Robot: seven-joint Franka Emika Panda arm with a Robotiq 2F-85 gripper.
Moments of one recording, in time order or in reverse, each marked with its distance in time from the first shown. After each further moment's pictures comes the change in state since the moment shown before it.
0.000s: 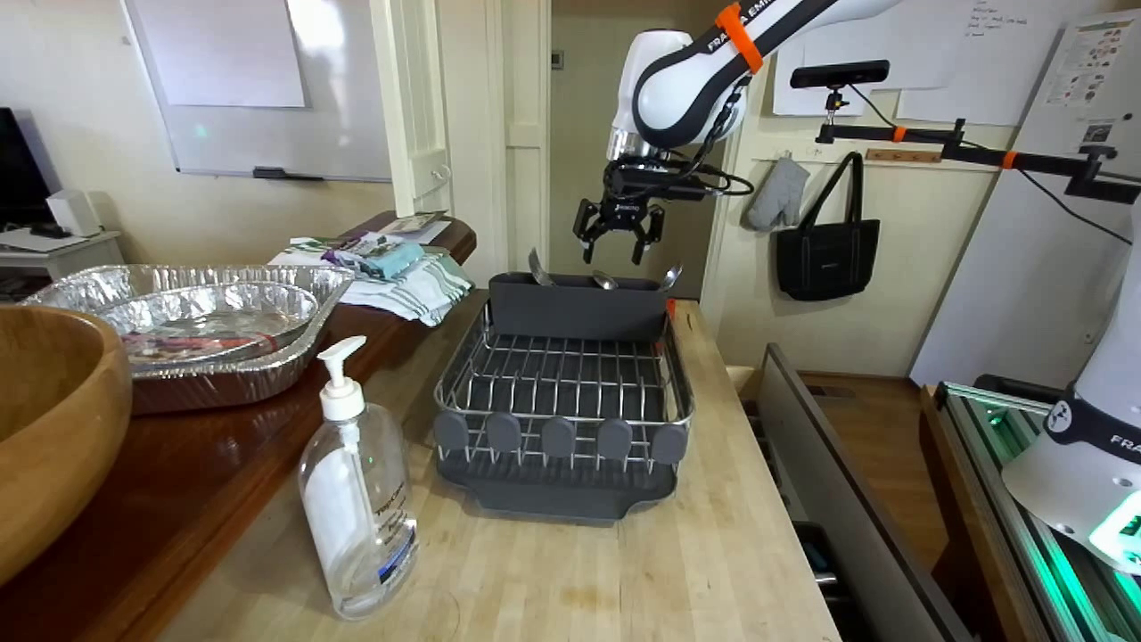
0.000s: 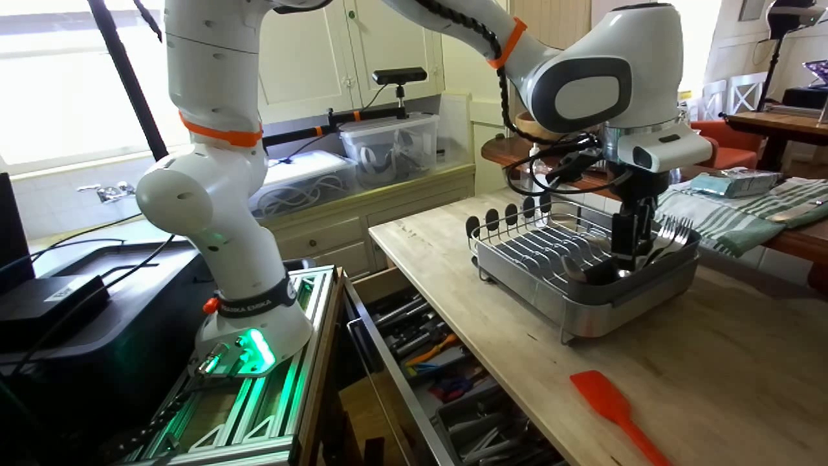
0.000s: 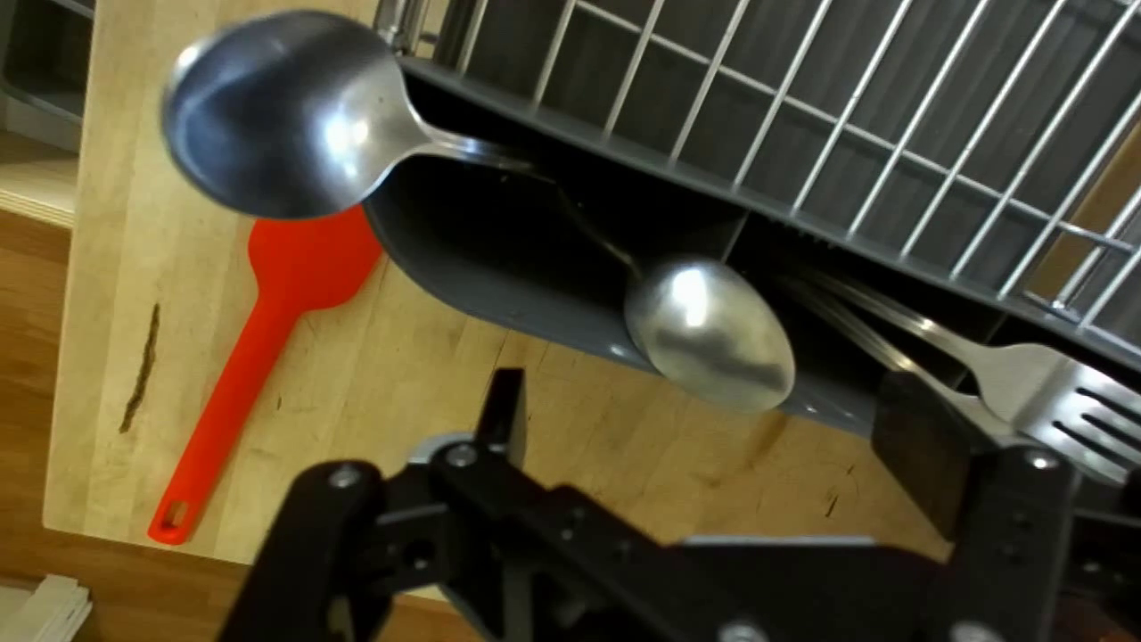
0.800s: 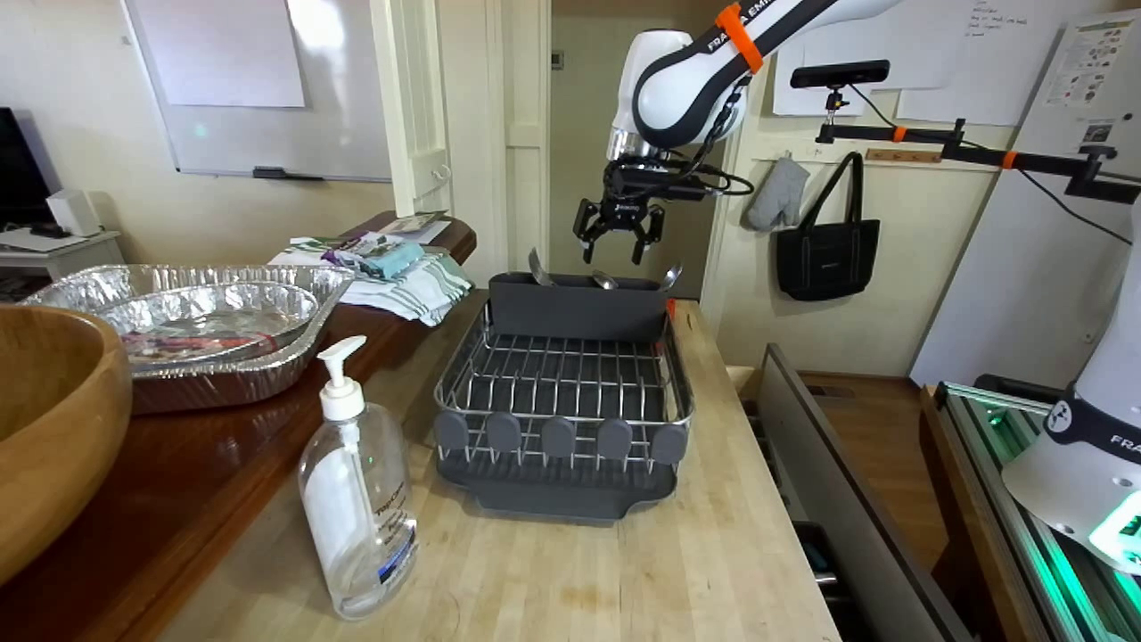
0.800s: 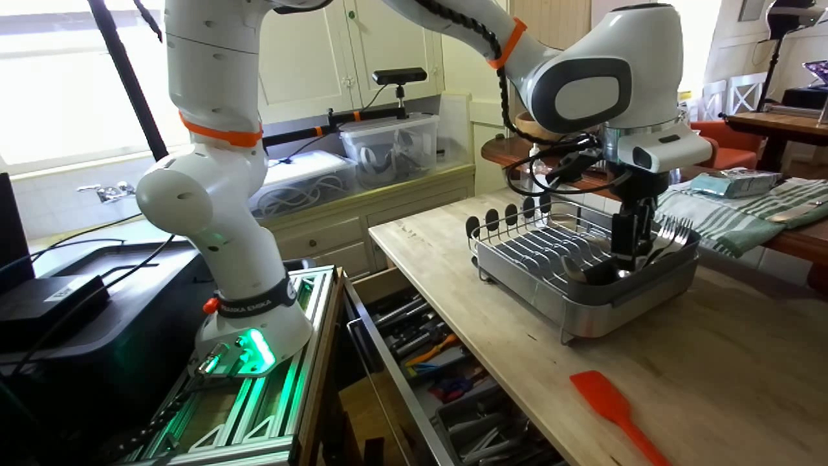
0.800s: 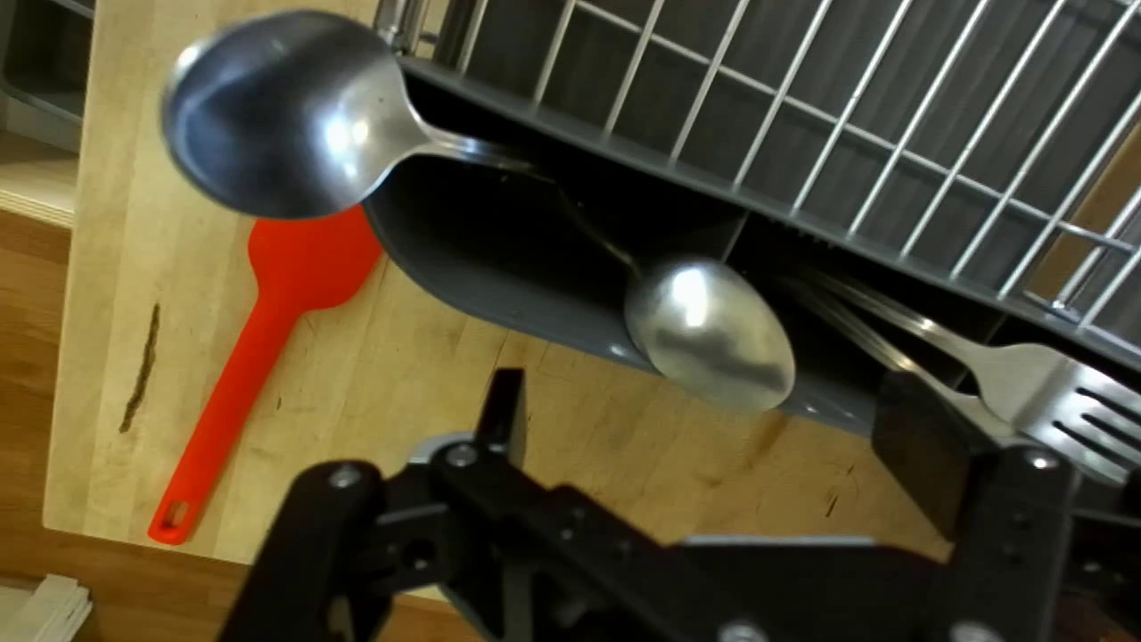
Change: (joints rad) arm 0.000 0.000 0.000 0.000 0.000 0.000 0.000
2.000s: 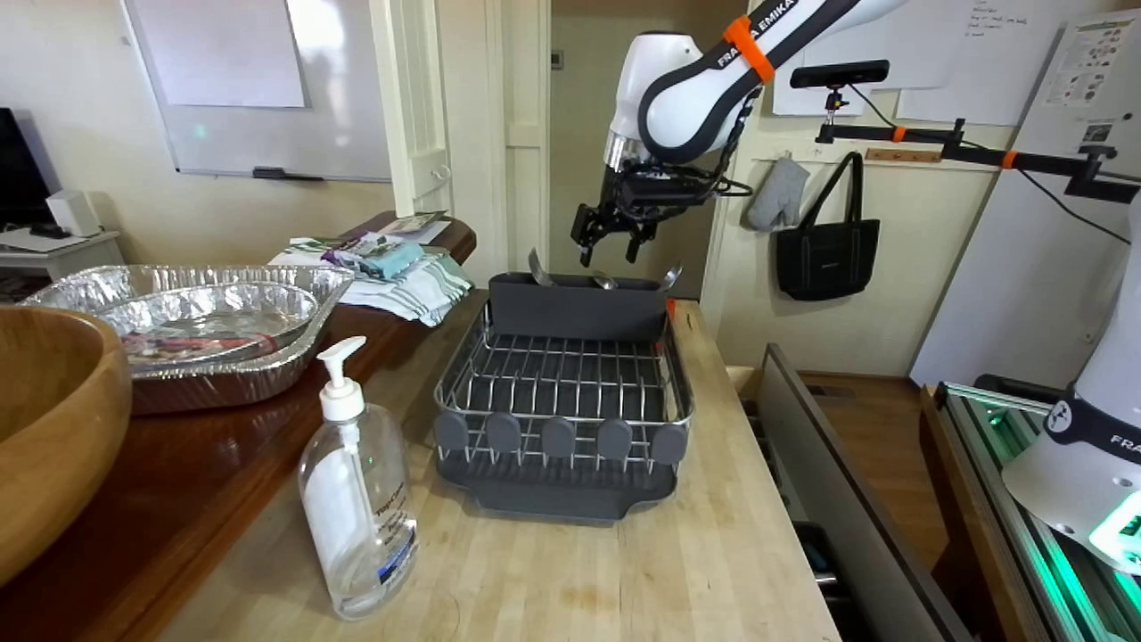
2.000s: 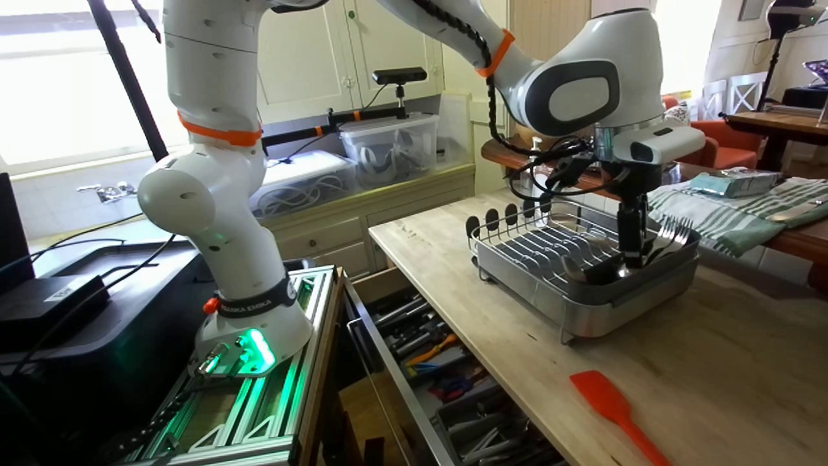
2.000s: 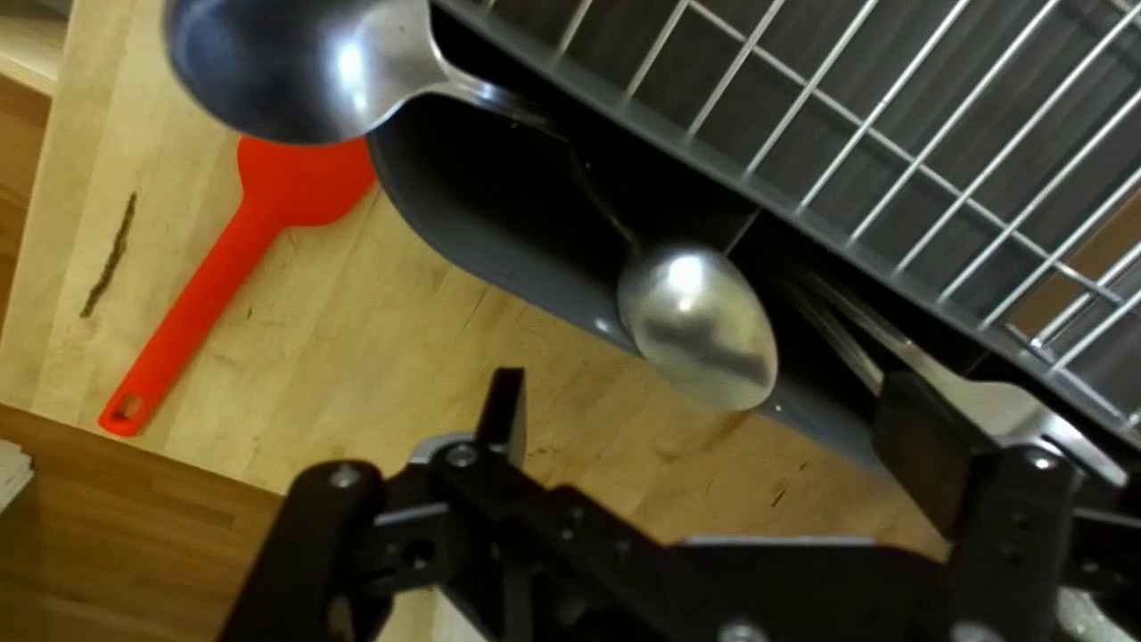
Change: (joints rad) arm 0.027 -0.012 -0.001 -0.042 -0.111 0.088 -0.060
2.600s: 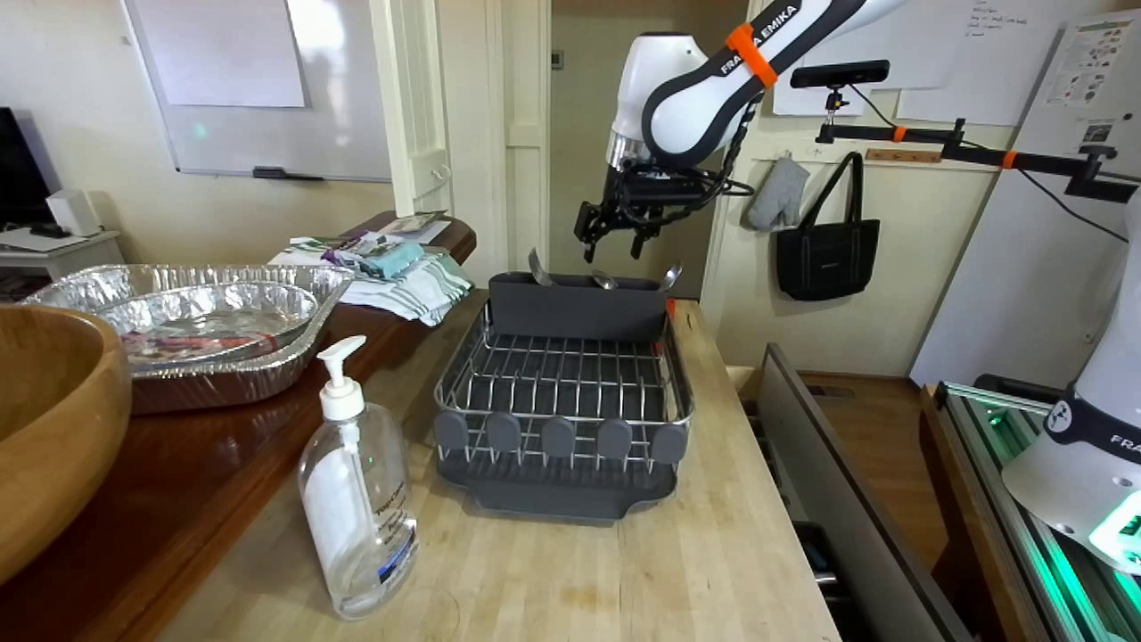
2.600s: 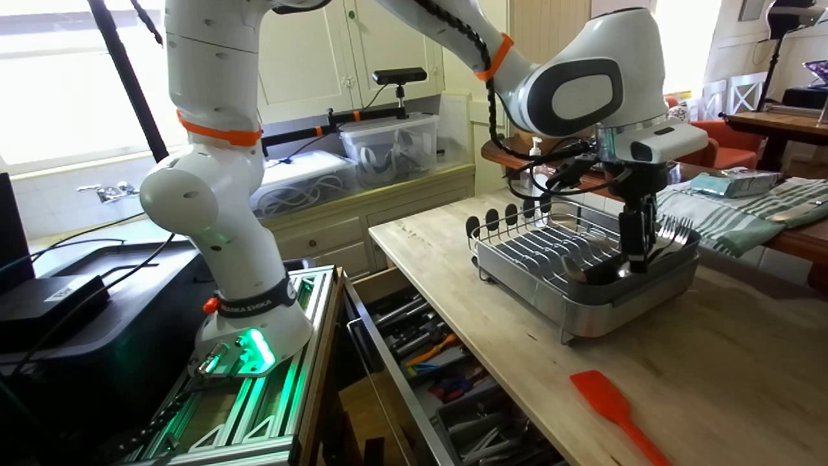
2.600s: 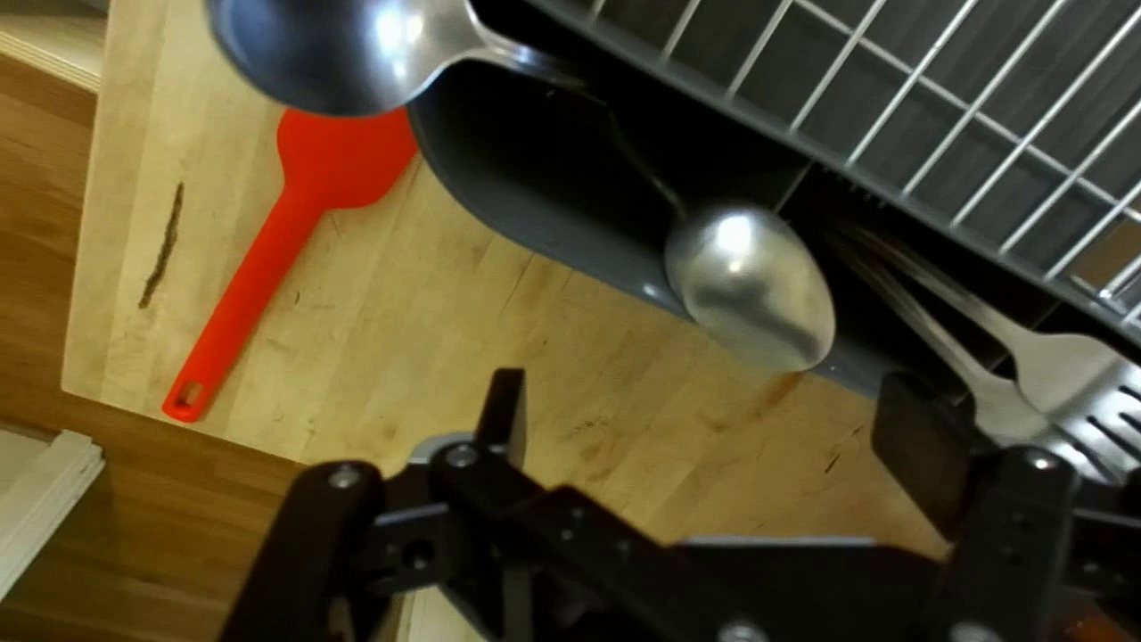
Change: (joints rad) arm 0.030 0.004 -0.050 0.003 -0.055 0.006 0.102
